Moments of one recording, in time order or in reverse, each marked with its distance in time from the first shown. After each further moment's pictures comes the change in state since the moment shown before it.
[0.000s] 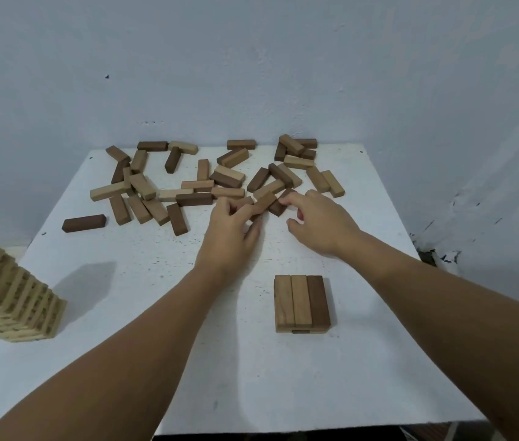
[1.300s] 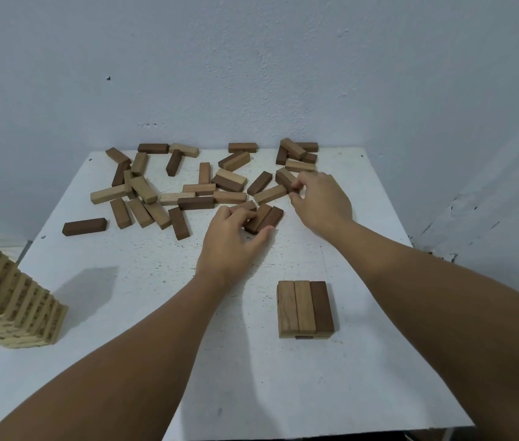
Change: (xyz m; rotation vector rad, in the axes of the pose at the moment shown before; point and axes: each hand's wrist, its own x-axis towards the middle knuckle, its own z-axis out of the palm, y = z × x) left_hand 0.001 0.003 -0.006 -0.114 -0.056 -0.248; right_hand 0.041 -0.004 -0.001 0.087 0.270 0.195
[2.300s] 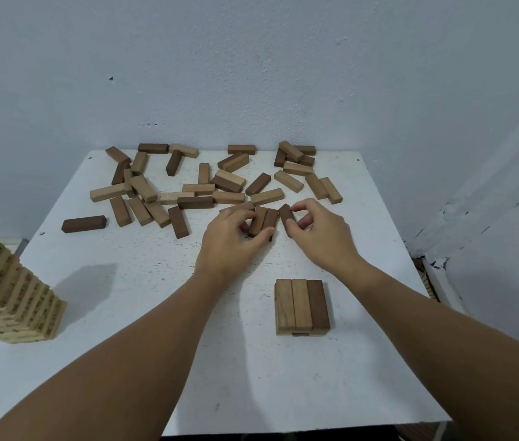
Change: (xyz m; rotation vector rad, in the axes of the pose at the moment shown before) left_hand 0.005 -0.005 0.003 0.067 0.021 0.082; right_hand -0.059 0.008 -0.001 0.231 -0.060 0.046
